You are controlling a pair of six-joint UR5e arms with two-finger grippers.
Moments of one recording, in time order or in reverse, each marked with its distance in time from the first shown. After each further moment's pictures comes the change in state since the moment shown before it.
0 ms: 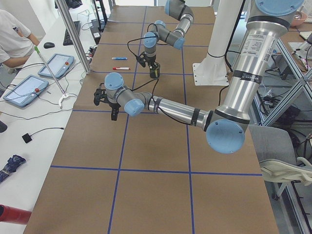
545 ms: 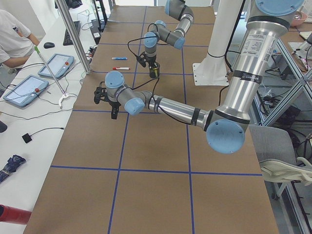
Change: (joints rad) left arm -0.001 0.001 -0.015 0.000 0.001 -0.005; right arm -0.001 -0.002 0.009 -0.002 -0.002 -0.001
